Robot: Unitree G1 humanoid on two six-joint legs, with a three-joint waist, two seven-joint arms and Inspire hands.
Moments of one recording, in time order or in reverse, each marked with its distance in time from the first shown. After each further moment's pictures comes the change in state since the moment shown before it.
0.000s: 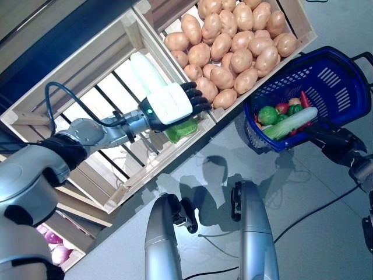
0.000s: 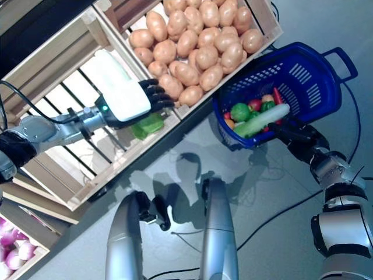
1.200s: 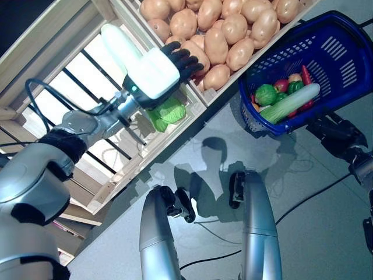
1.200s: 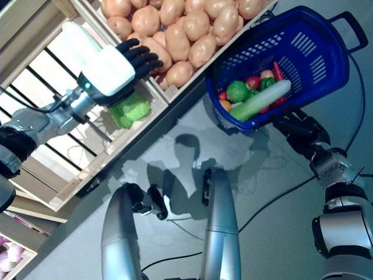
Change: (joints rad) left arm 0.086 -0.051 0.232 0.182 0.059 -0.076 0.315; right arm 0.065 -0.005 -0.019 -0.094 0.078 -0.085 0.038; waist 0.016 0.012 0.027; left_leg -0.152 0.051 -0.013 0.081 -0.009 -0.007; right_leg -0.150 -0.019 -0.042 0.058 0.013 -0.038
